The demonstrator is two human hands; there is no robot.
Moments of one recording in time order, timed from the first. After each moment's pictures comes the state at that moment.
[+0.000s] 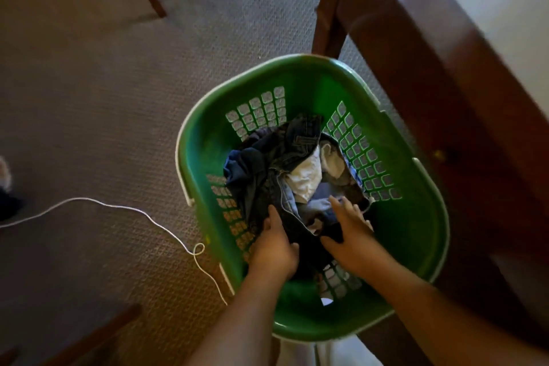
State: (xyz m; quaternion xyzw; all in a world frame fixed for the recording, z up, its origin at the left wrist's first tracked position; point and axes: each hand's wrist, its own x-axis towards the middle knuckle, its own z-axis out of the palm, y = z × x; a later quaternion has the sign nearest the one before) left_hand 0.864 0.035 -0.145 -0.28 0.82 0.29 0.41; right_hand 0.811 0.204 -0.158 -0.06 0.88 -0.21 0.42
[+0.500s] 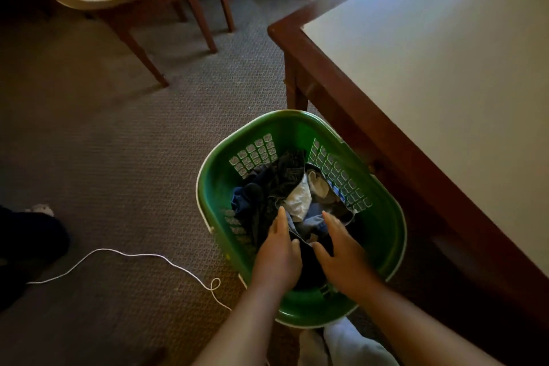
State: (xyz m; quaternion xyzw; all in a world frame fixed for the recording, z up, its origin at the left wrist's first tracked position) left_hand 0.864 0.034 -0.026 -0.18 0.88 0.35 0.27; right_hand 0.851 0.183 -0.047 0.02 0.87 -0.40 0.28
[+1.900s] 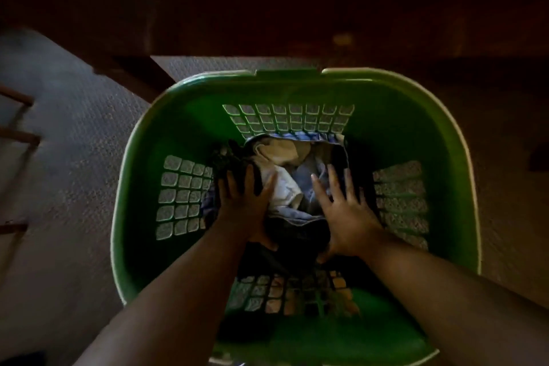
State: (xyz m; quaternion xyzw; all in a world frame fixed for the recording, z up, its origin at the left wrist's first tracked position) left_hand 0.675 -0.048 -0.240 0.43 0.81 -0.19 0.36; right_hand 0.848 0.106 -0.227 0.21 0.90 -0.19 0.32
